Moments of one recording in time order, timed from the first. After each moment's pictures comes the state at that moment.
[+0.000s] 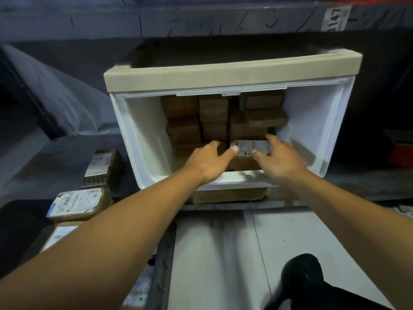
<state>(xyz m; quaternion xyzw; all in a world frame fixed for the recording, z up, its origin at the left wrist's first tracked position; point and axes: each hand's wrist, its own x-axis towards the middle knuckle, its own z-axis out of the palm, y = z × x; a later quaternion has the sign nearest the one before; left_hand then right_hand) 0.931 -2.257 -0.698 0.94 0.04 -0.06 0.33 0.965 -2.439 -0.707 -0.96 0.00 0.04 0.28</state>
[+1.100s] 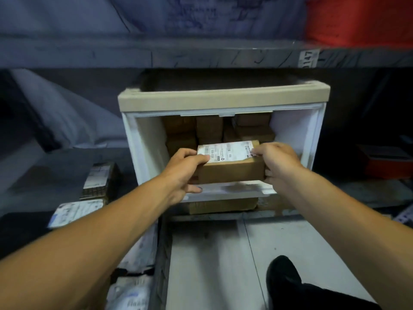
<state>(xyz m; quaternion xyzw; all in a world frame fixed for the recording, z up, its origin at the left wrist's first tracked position) 0.885 -2.230 -0.662 0.68 0.19 -0.05 0.70 0.925 -2.420 -0.645 -0.71 0.17 0.04 0.68</state>
